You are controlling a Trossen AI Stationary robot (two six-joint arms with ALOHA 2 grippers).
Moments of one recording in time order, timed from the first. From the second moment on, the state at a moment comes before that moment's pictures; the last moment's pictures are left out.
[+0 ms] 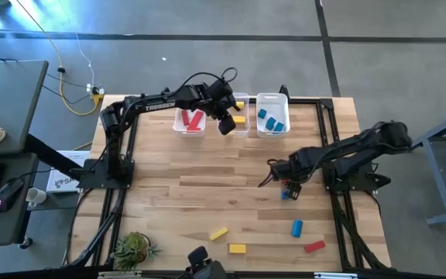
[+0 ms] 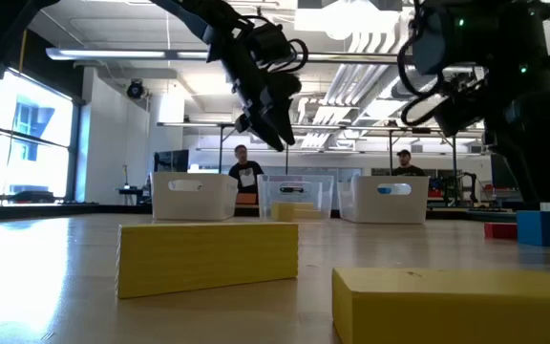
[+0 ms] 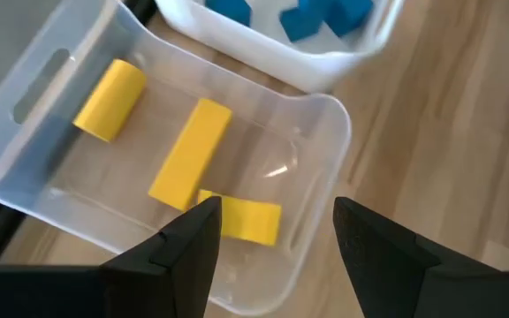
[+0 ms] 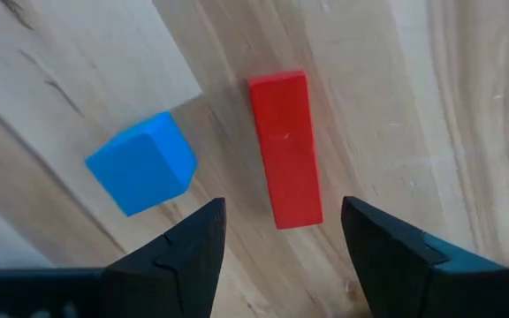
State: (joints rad) left arm 0.57 1.94 1.63 -0.66 0.08 -0.02; right arm 0.15 1.42 0.80 -1.01 -0.03 0.59
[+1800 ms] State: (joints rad) left arm 0.60 1.53 1.61 -0.85 0.19 -0.35; right arm 0.15 1.67 1.11 -1.20 0.10 0.47
